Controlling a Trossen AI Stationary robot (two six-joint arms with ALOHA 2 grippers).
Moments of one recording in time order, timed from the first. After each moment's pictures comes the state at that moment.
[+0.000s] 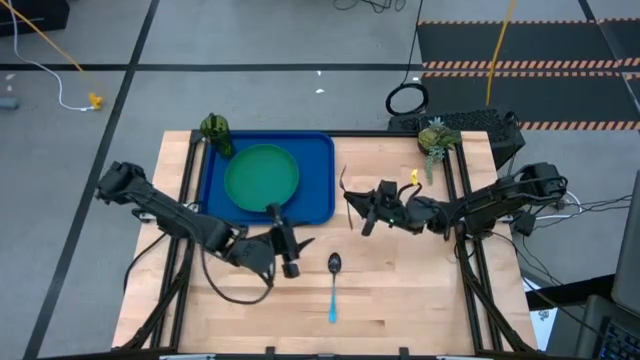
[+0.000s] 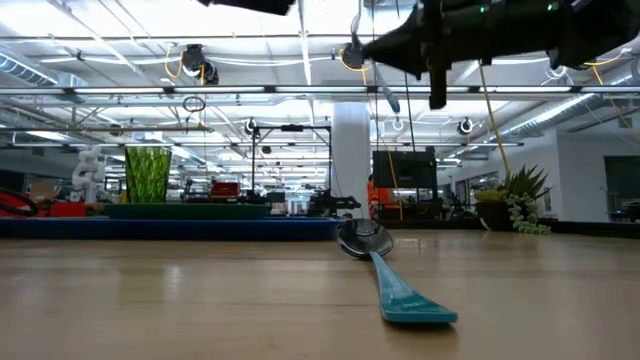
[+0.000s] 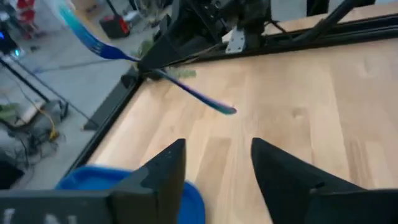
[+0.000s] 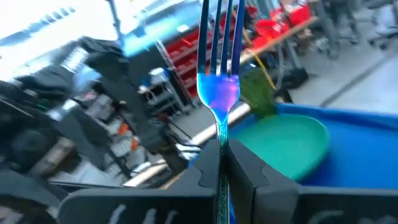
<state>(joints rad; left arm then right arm) -0.45 1.48 1.09 -0.14 -0.78 -0.08 0.16 1.38 0.49 0.97 0.53 0.48</state>
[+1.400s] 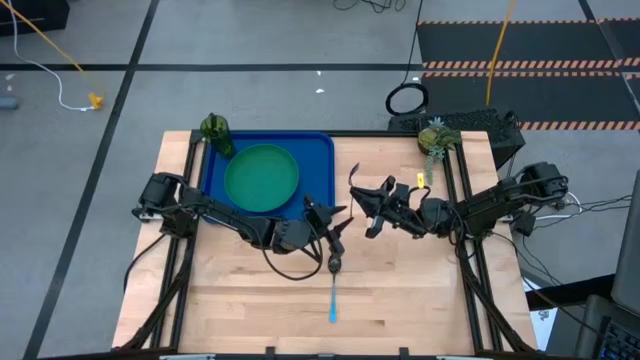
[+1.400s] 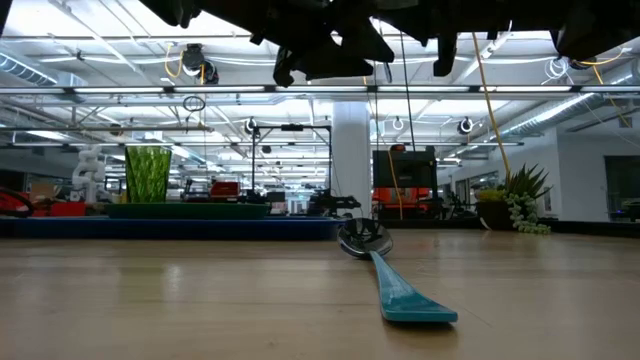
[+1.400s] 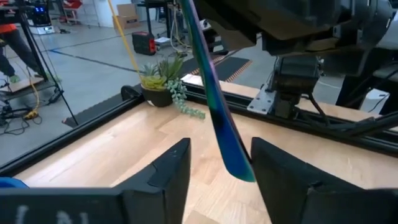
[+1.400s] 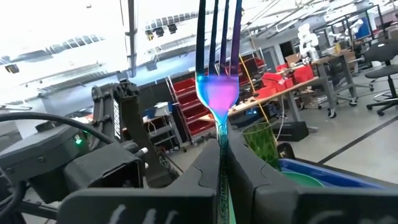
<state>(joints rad) -0.23 1.83 1.09 0.55 -0.70 -0.15 0.22 1.36 0.49 1.18 0.61 0.21</state>
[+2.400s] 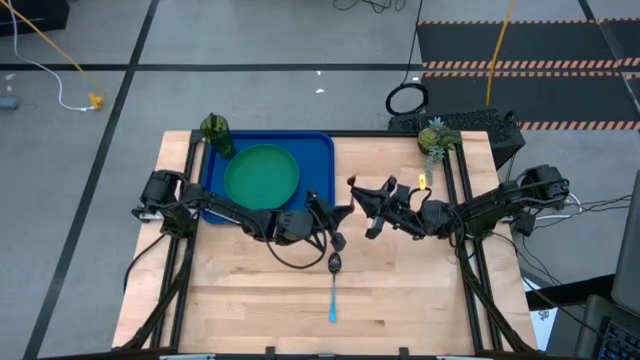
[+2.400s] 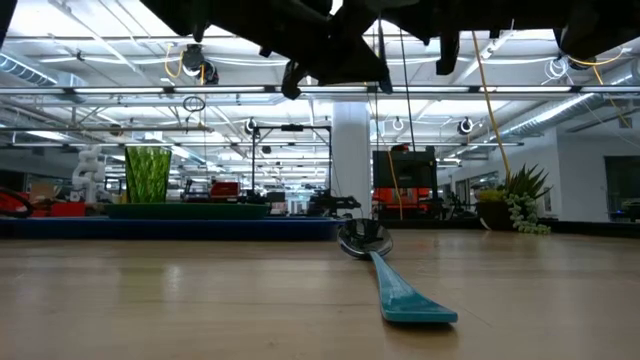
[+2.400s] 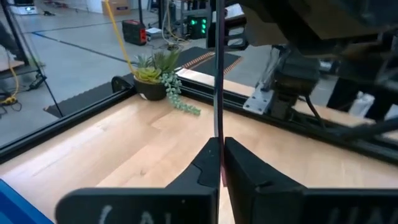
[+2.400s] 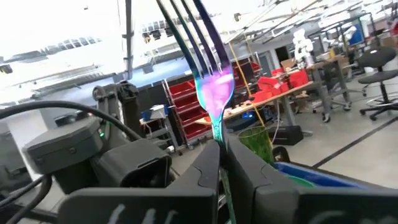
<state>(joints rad) -0.18 1.83 1.09 0.54 -0.59 -0.21 0.22 1.36 0.49 1.17 0.62 0.22</state>
